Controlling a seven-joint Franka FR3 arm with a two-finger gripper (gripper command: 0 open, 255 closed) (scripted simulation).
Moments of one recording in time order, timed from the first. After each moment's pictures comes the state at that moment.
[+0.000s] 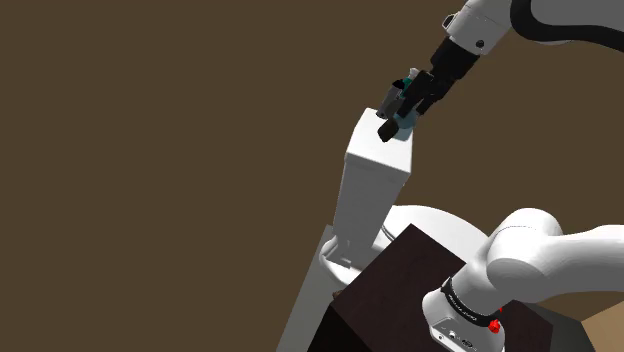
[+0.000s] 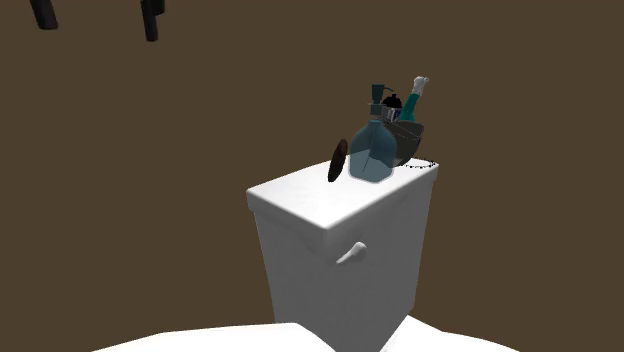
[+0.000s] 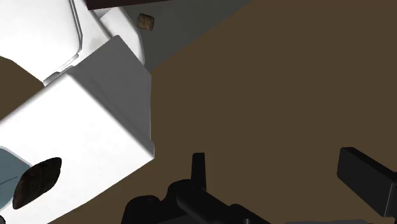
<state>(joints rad) 0.01 -0.83 -0.01 -2.30 0.06 1.71 0.07</state>
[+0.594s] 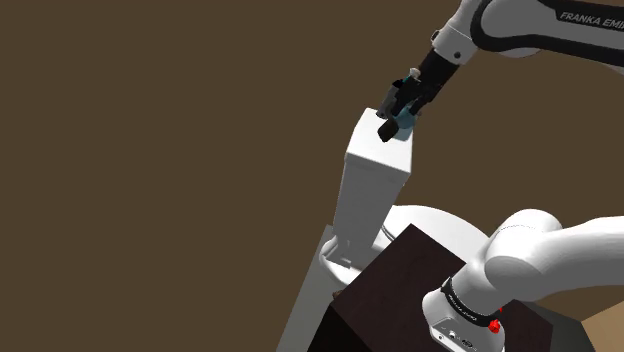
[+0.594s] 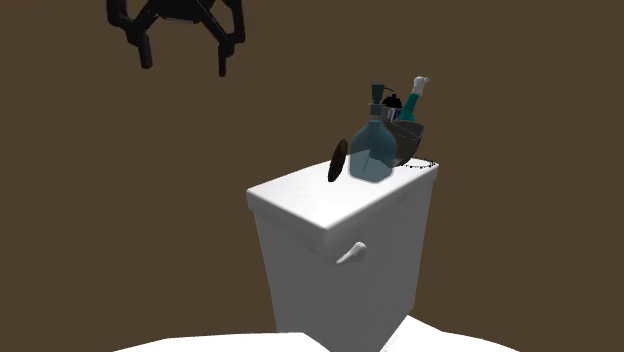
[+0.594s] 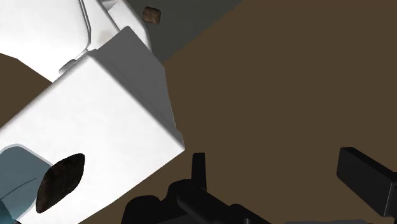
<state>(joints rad) -0.04 -0.69 -0.13 -2.30 0.02 1.84 -0.02</state>
